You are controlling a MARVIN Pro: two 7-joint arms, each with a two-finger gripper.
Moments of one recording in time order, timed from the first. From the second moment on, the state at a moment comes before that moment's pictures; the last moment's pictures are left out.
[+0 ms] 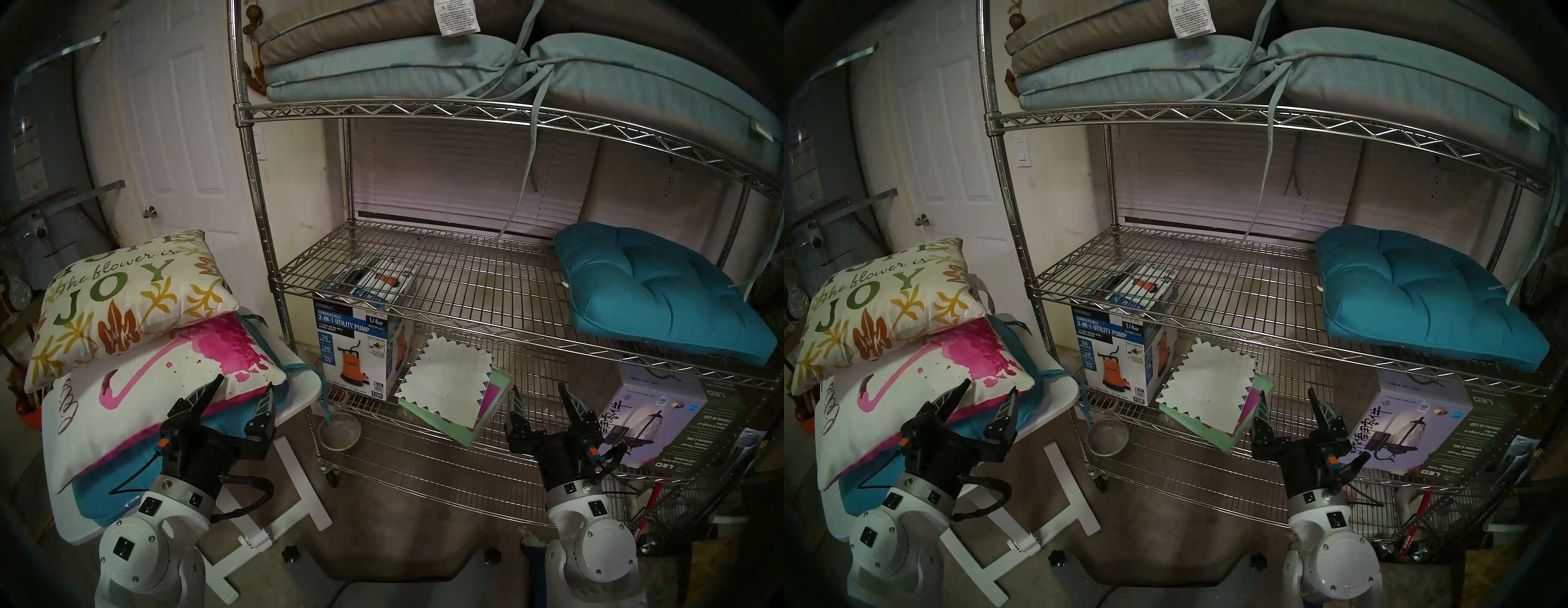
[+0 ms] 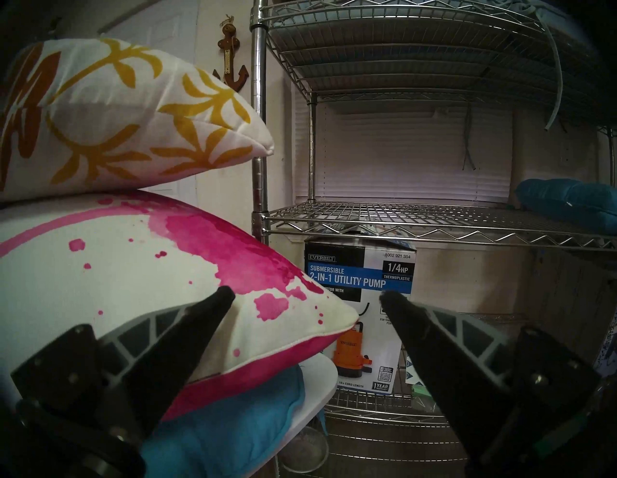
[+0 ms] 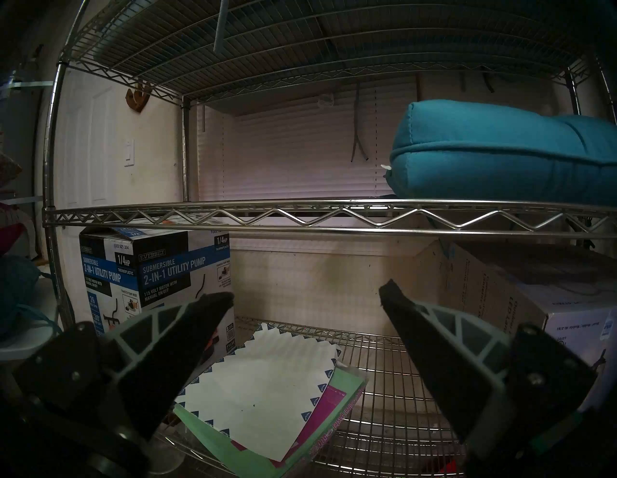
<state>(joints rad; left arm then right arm) 2.36 -1.57 -1.83 -2.34 -0.16 -0.03 -0.26 -2.19 -1.68 1.71 -2.09 -0.01 -0.21 0.17</state>
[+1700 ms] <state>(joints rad) 2.30 -1.51 -1.89 -2.42 0.59 -0.08 0.03 -2.19 -1.68 1.71 -2.09 -0.01 -0.21 0.17</state>
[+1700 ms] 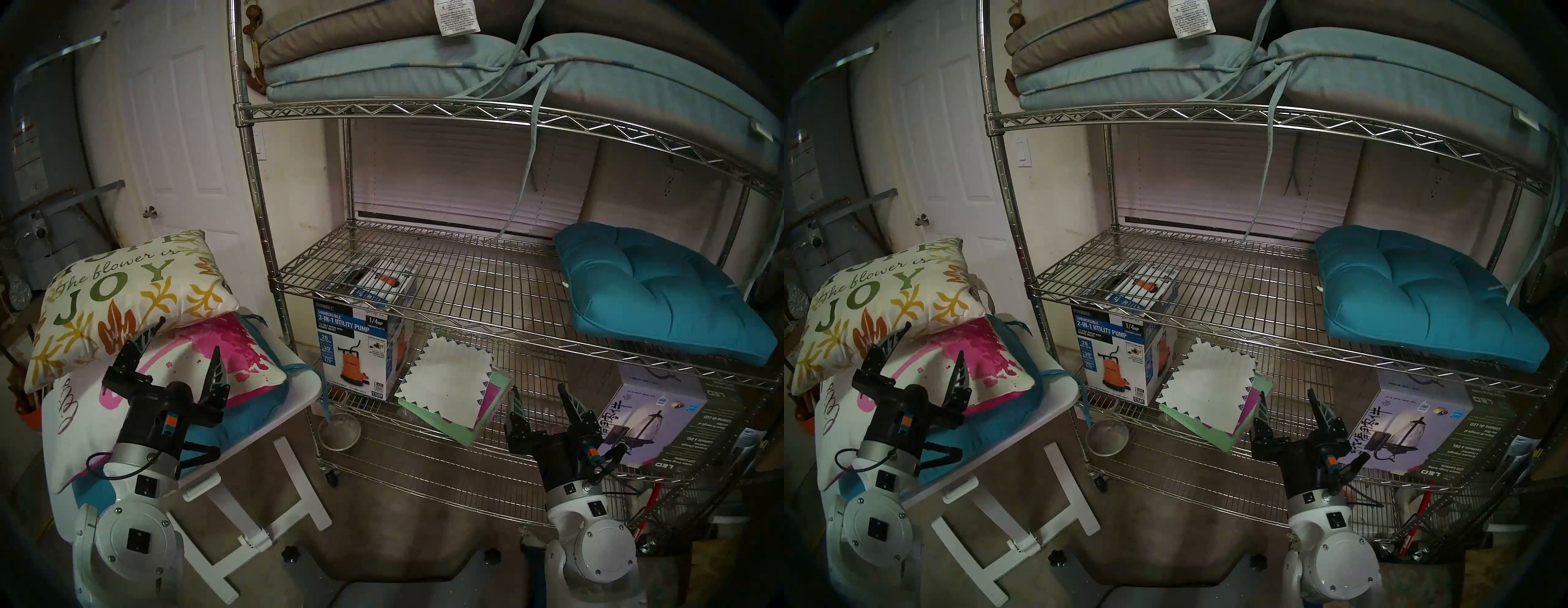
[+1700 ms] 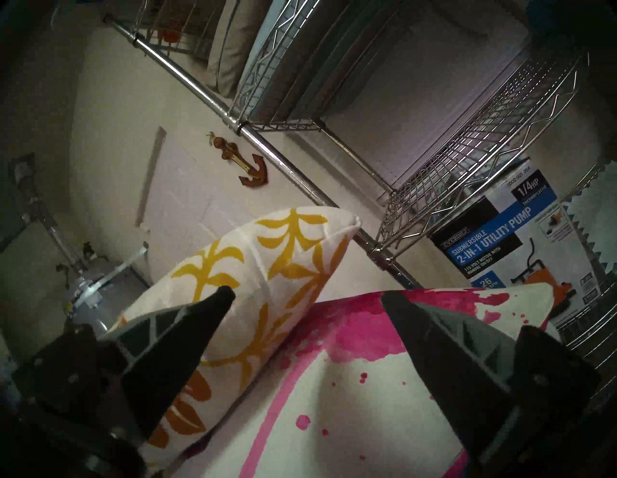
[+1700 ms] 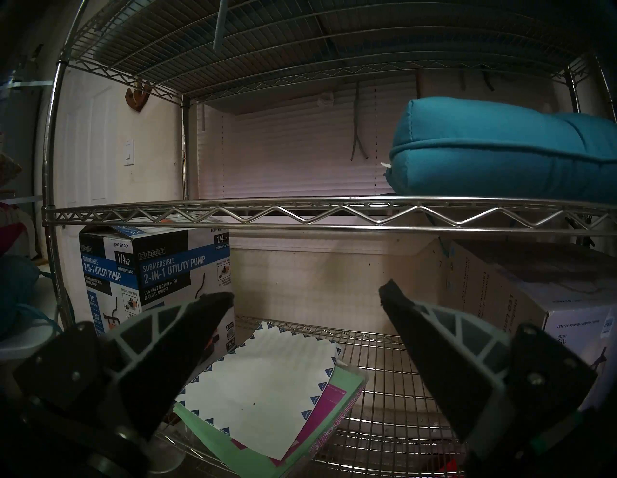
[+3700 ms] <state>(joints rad) 2.27 -1.46 -2.15 -2.43 0.86 0.07 -0.10 -2.19 -1.68 1.71 -2.09 -0.01 -0.21 0.17</state>
